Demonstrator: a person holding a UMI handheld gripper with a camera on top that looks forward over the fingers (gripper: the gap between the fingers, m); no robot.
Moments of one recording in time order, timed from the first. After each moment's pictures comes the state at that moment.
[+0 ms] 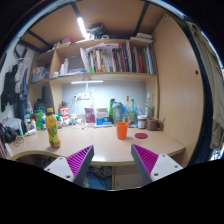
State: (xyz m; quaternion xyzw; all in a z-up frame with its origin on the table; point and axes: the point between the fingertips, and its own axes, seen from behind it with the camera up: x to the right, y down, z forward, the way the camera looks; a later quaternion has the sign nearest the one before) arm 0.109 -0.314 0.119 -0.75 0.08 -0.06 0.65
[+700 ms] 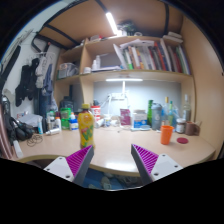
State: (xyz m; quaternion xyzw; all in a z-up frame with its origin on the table) arm -0.052 -0.219 0.100 -0.74 -0.03 0.03 0.67
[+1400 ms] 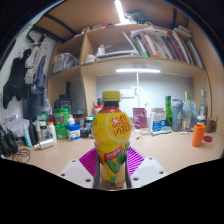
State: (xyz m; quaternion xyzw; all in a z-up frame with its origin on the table) arm -0.165 -0.034 0.080 -0.73 0.00 0.03 0.68
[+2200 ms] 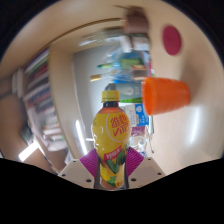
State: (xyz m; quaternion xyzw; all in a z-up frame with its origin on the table) arm 0.113 0.034 0.179 -0.46 0.48 0.58 0.47
